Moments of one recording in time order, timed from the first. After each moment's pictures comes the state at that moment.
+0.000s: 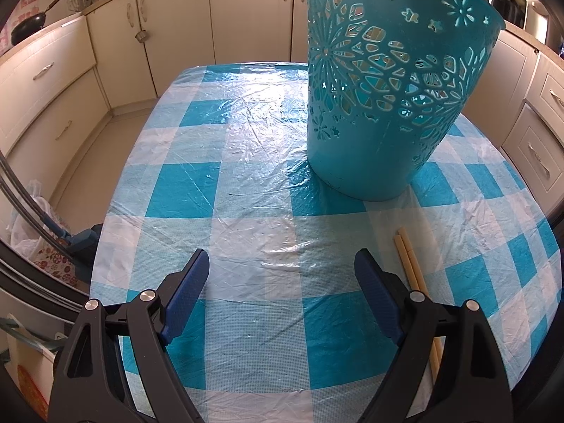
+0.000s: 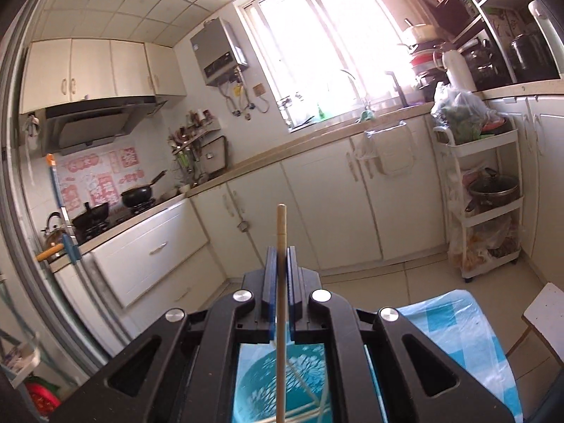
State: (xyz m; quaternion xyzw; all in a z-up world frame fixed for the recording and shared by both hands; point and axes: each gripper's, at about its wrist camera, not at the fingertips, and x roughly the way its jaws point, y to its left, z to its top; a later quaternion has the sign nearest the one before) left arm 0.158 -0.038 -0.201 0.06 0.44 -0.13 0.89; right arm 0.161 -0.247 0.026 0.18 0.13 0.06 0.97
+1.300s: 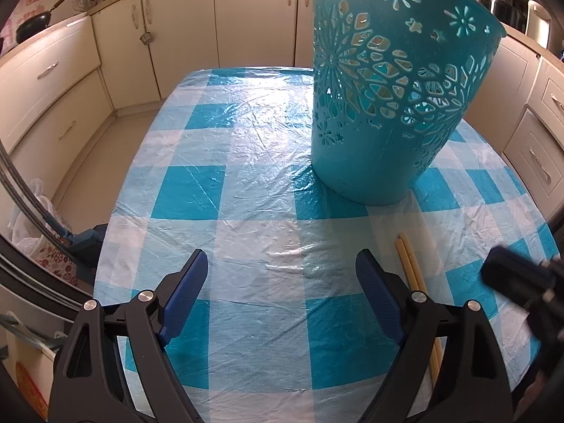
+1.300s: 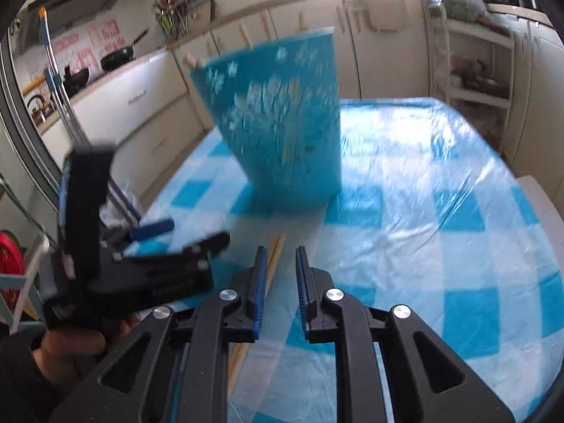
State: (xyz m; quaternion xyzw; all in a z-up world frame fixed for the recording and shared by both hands) left arm 0.157 -0.034 -0.196 0.05 0.43 -0.13 0.89; right arm 0.066 -0.200 -0.147 0.09 0.41 0.09 0.90
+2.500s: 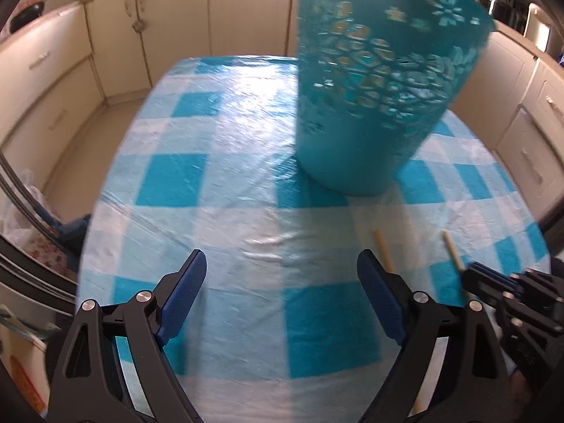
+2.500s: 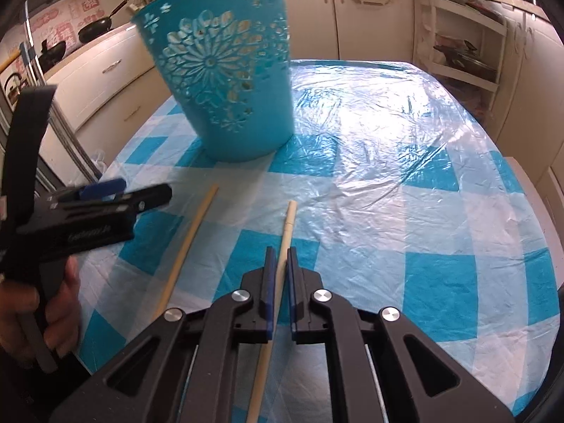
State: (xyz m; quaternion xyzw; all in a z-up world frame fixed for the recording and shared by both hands) left arm 0.153 -0.049 -0.199 0.03 0.46 -0.15 0.87; right arm 0.056 -0.231 -0.175 0.08 0.45 0.05 0.89
